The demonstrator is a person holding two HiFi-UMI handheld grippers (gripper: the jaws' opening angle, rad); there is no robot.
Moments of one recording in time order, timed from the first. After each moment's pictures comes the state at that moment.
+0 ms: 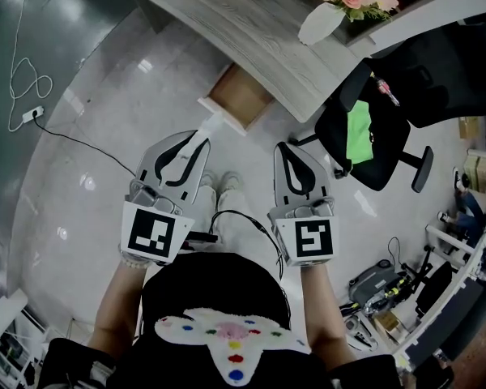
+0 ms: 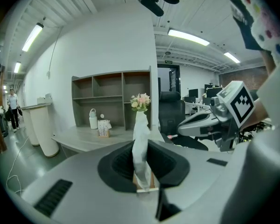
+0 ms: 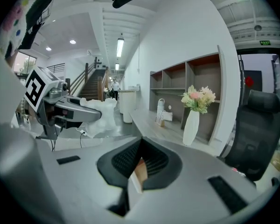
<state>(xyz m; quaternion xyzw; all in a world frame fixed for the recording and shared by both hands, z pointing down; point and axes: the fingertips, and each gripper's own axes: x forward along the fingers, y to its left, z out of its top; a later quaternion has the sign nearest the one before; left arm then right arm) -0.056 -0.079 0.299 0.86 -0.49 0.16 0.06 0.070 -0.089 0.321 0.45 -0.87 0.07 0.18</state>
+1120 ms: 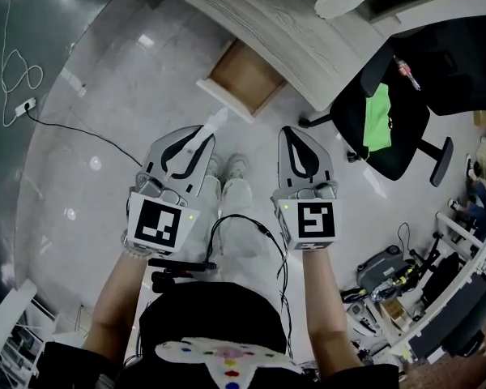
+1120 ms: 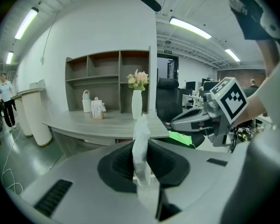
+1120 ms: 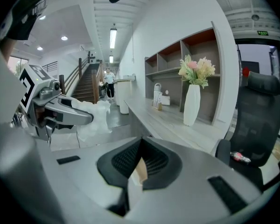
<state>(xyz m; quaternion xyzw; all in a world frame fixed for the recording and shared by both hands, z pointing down) -0.053 -0.087 0.401 0.86 -0.46 0.21 0.11 0.072 -0.111 0.422 0.46 -0.86 0.12 0.21</state>
